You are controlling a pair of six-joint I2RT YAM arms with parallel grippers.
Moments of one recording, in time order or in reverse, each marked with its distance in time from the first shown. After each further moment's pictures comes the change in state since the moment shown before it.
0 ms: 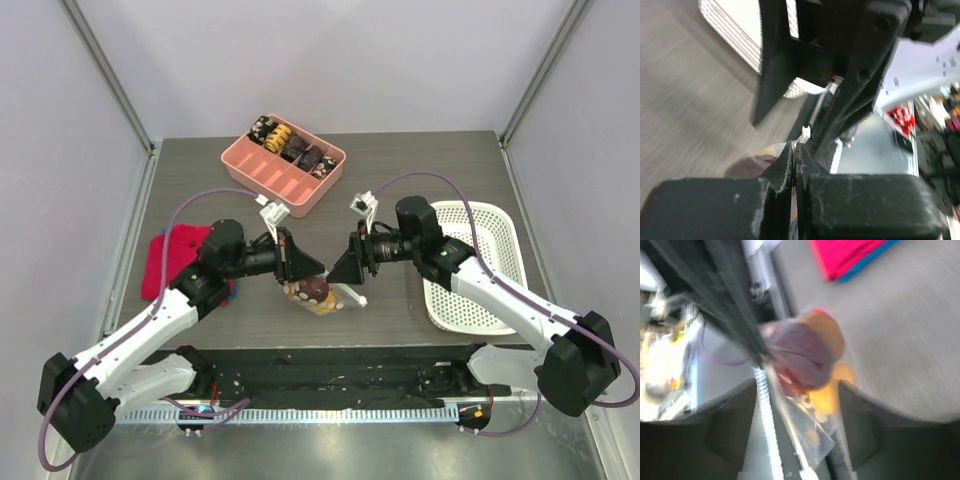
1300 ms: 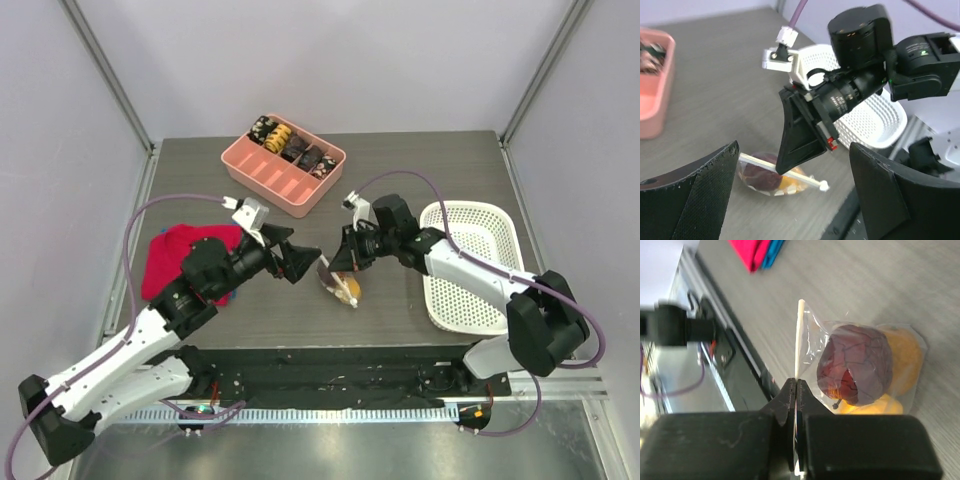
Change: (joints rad) left arm -0.197 -0.204 0.011 -0.031 -0.675 0.234; right arm 0.002 0.237 0.070 -0.064 0.296 0.074
